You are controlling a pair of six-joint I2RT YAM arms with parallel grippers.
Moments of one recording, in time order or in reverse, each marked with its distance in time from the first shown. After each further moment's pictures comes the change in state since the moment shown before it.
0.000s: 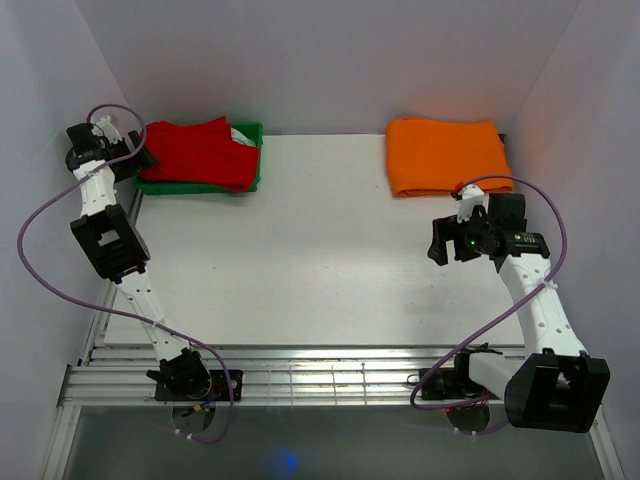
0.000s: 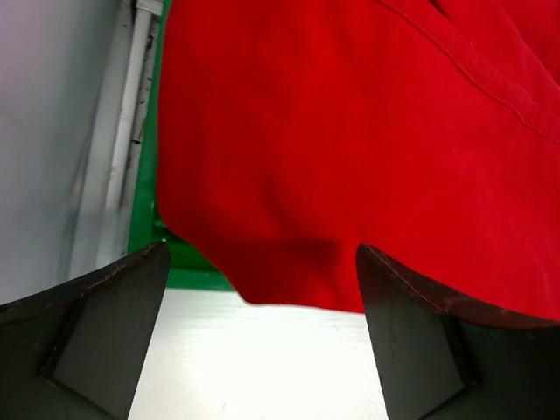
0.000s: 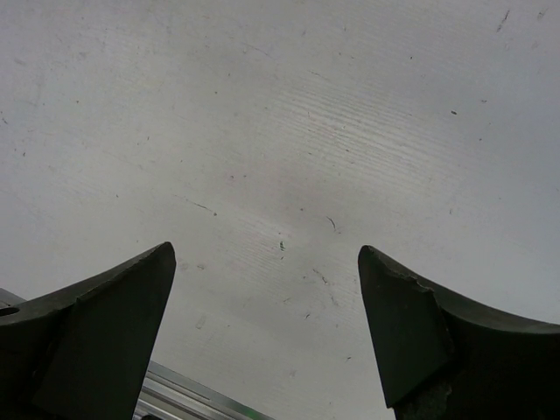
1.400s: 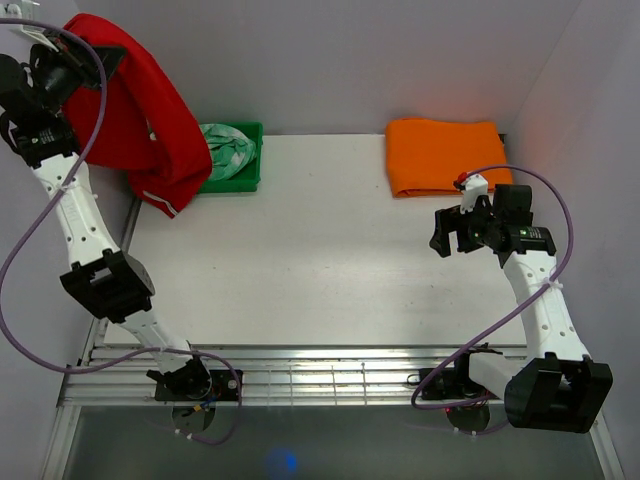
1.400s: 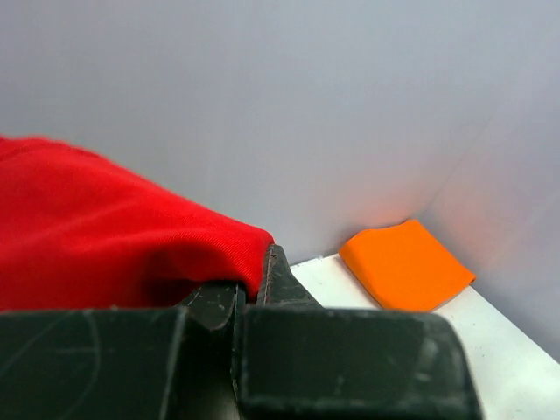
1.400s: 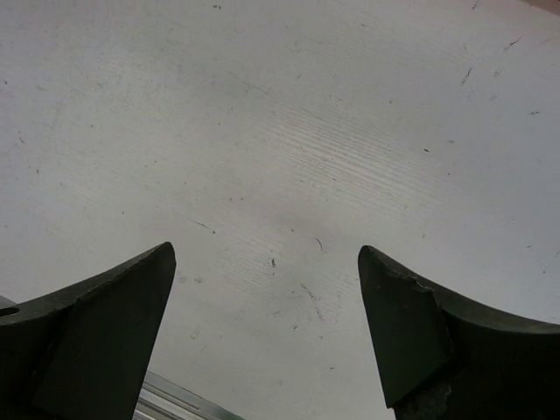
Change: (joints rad) left arm -0.011 -0.474 0.005 0.653 0.519 -0.568; right arm 0.000 0.000 0.077 -0.015 -0.012 -0.025
